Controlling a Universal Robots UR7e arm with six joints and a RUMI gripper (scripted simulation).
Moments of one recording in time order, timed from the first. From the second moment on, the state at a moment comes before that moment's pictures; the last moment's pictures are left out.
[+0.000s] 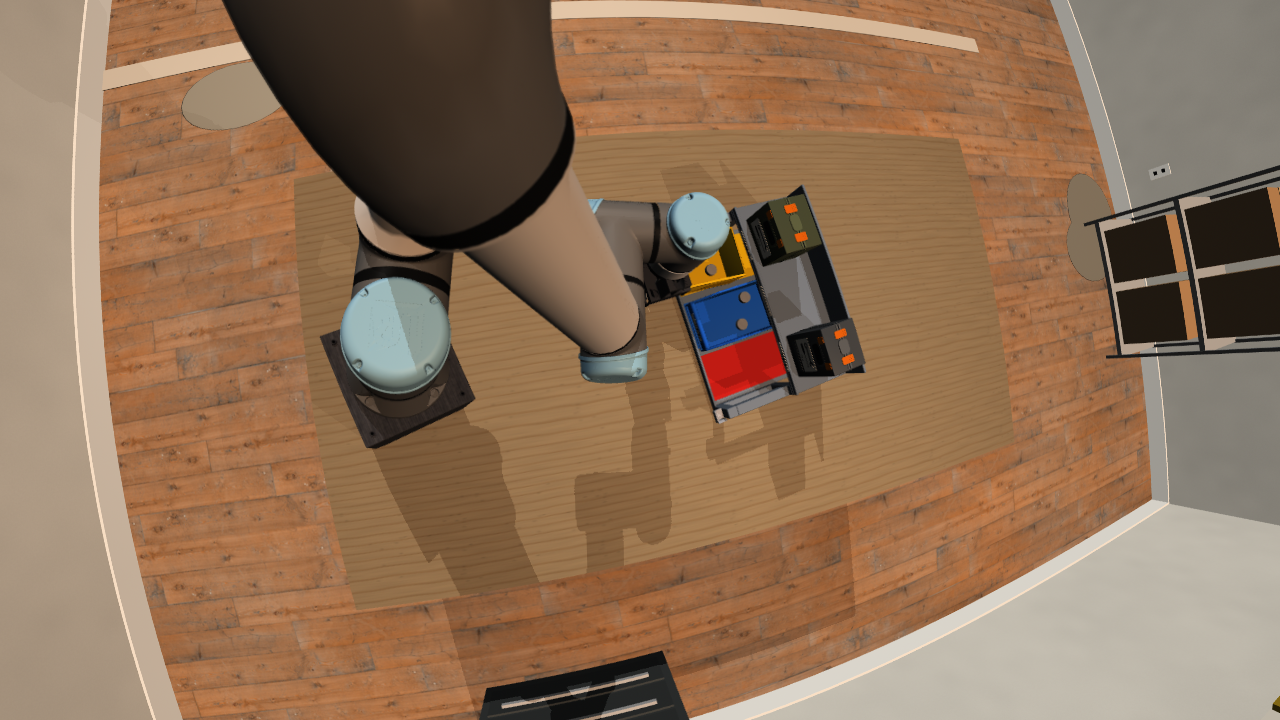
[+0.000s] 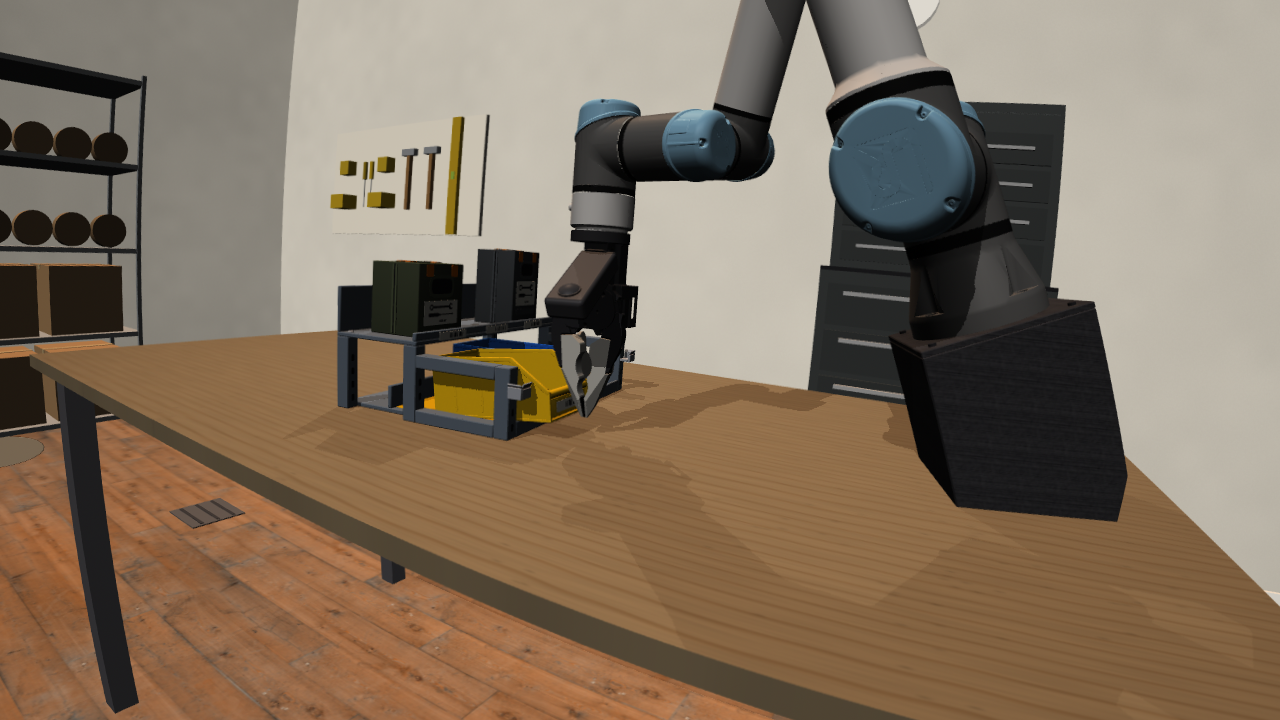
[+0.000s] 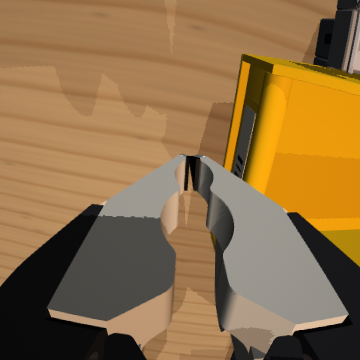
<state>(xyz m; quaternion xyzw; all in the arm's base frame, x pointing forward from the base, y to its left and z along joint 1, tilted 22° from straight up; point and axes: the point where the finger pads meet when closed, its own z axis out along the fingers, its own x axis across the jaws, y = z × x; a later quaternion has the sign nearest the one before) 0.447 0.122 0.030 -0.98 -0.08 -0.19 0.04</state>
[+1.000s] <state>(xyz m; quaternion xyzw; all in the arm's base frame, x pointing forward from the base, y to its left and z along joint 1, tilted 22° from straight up) 0.461 0.125 0.035 -0.98 -0.08 -0.19 0.04</state>
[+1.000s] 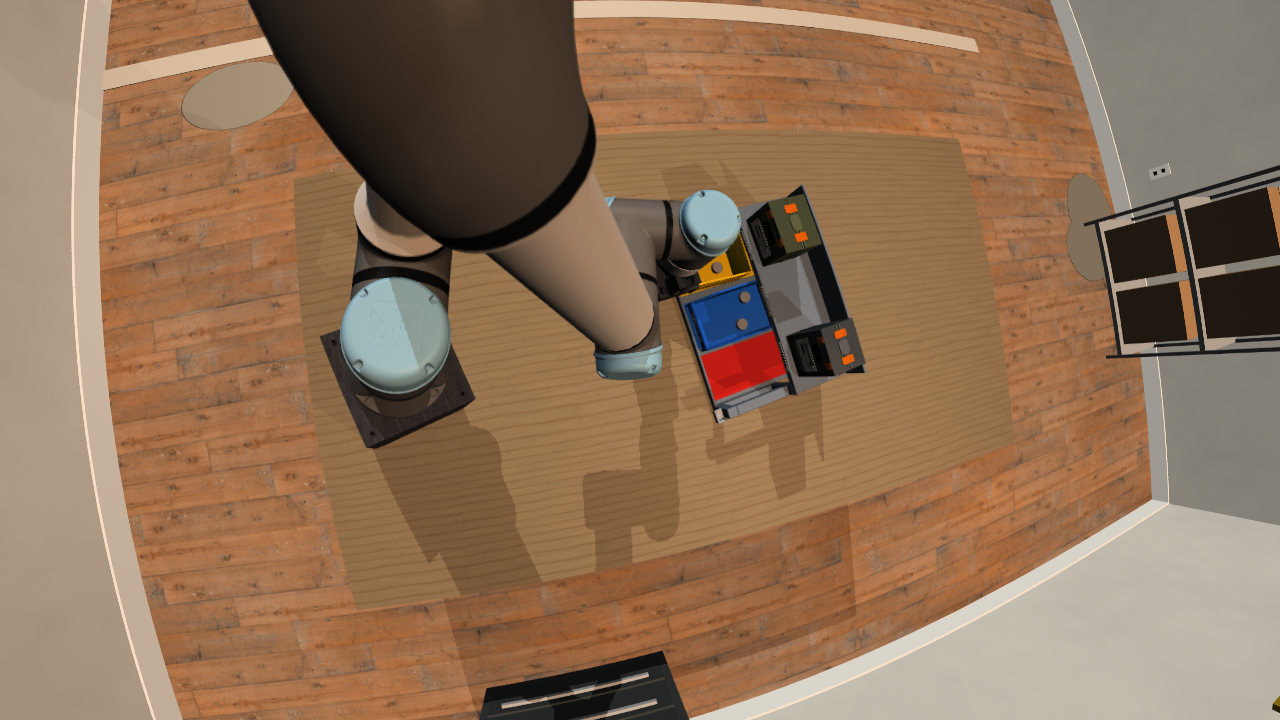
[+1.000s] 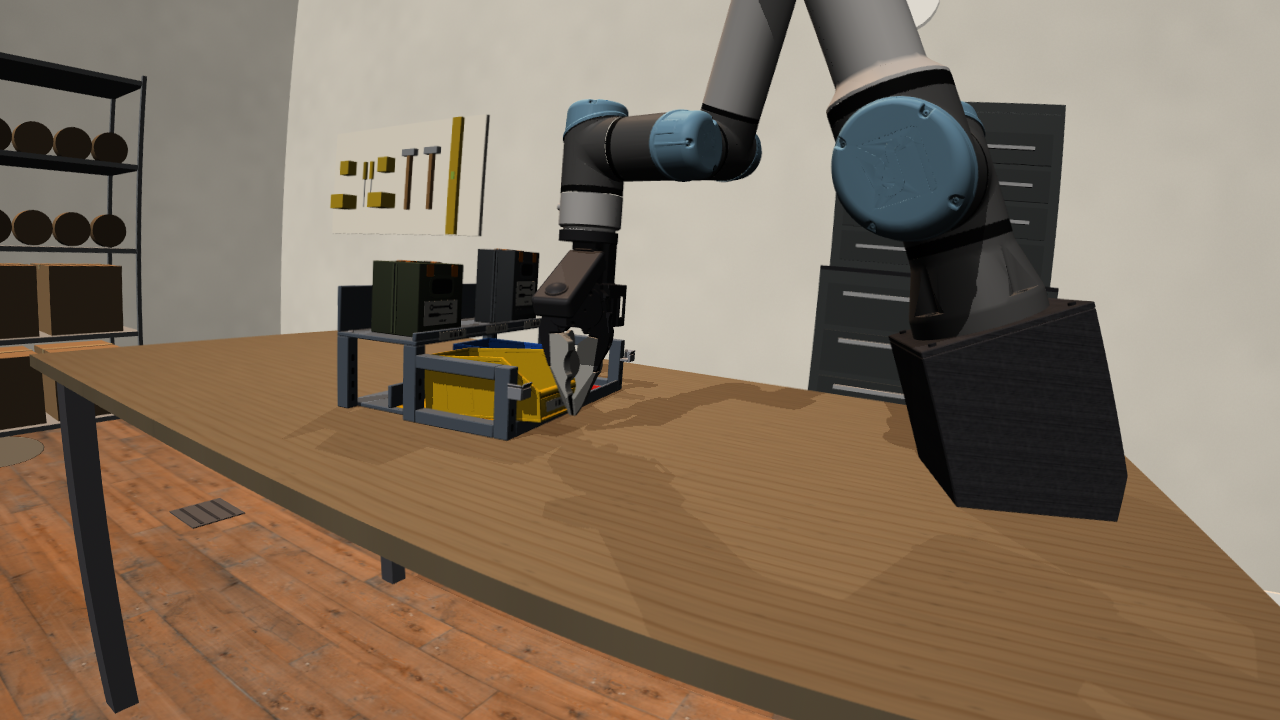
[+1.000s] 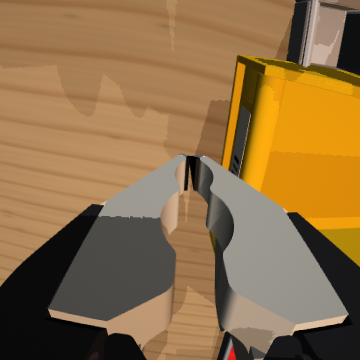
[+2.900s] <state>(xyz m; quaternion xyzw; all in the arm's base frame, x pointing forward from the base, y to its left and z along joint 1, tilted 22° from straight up) 0.492 0.130 0.048 -0.98 -0.08 -0.19 0.04</state>
